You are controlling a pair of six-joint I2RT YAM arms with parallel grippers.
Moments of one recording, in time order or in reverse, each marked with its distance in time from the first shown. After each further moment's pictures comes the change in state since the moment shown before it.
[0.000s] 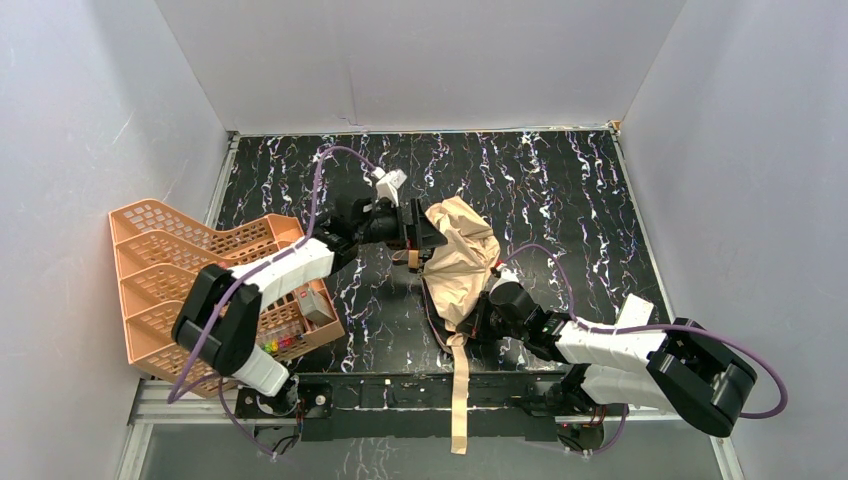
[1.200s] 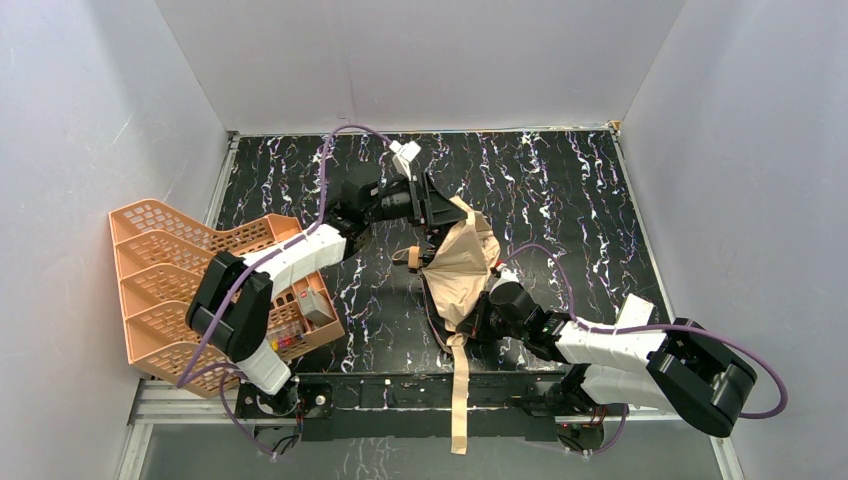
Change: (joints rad) left arm -0.039 0.122 0.149 0.298 0.175 -0.227; right arm 0.000 0.000 0.000 0.000 -0.003 0.000
